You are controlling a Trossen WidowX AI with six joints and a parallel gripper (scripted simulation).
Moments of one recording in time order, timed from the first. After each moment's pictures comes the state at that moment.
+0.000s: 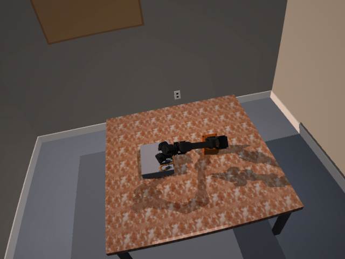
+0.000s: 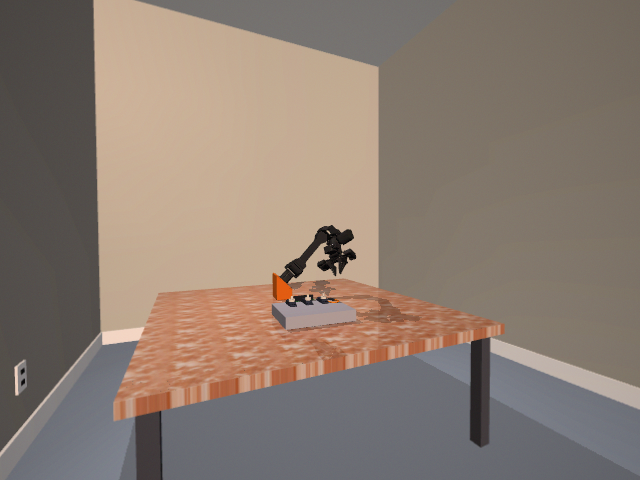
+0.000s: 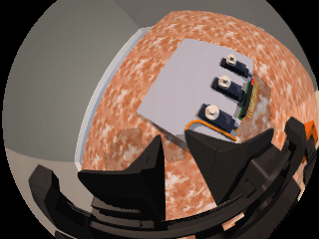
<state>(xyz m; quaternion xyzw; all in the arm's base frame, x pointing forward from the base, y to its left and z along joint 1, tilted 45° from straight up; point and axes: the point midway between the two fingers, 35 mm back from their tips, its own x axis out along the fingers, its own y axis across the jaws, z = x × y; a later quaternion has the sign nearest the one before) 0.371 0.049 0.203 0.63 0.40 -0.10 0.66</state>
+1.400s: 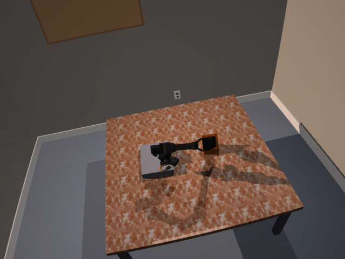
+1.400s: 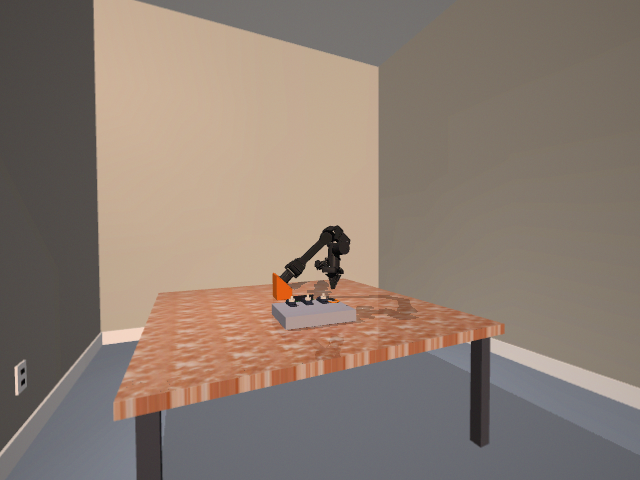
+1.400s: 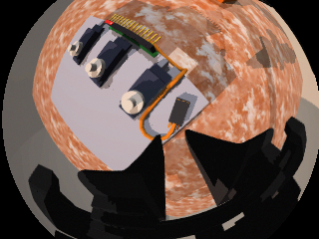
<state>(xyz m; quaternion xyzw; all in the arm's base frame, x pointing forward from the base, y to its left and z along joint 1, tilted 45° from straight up) 0.361 0.081 0.148 0.76 0.47 -0.45 0.09</state>
